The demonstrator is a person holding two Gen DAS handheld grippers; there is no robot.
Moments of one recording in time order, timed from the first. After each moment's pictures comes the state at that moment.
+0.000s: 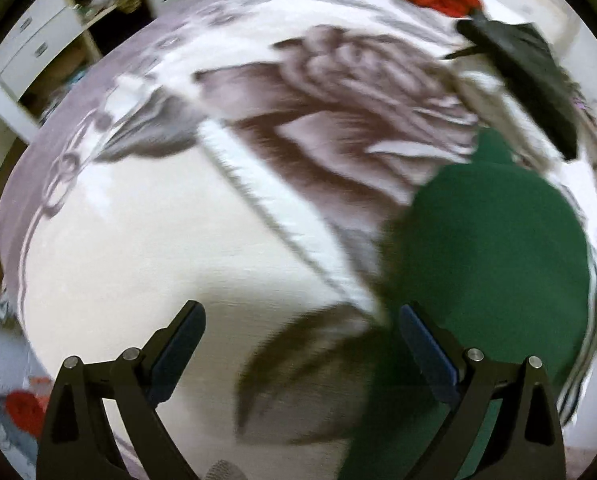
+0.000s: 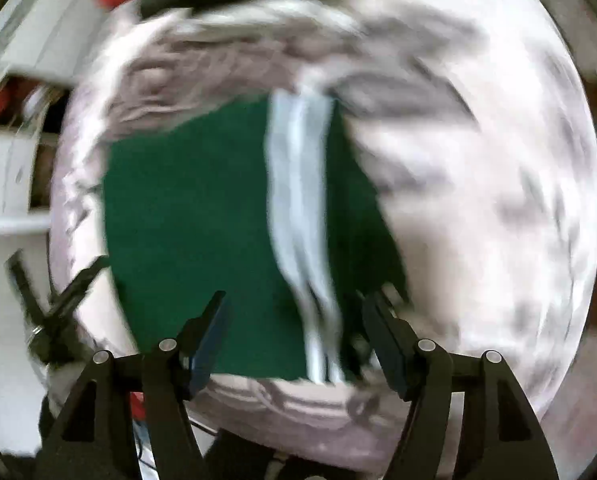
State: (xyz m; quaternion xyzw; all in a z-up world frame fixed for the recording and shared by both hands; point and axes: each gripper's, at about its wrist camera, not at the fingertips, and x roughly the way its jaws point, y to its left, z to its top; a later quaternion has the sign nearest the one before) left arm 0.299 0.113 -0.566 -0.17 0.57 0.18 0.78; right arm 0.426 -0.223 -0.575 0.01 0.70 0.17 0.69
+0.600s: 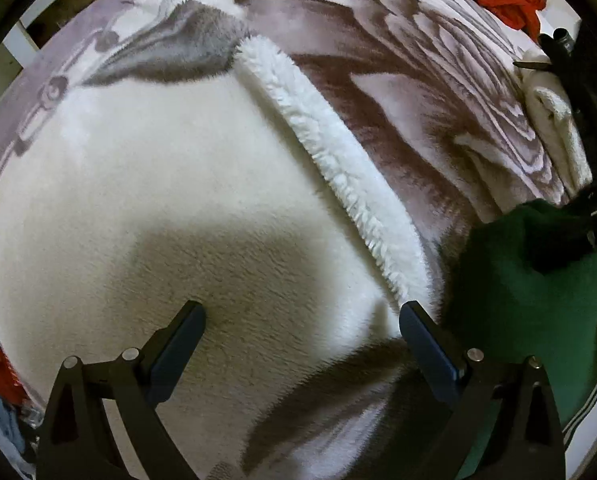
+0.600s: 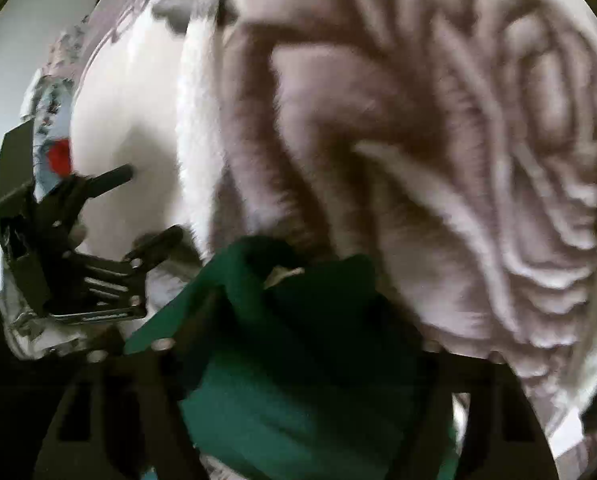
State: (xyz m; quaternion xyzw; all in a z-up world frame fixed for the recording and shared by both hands) left arm 0.297 0.155 -0.627 -0.27 0.59 0.19 0.74; right arm 0.485 0.149 -0.693 -0.36 0.72 0.43 0.41
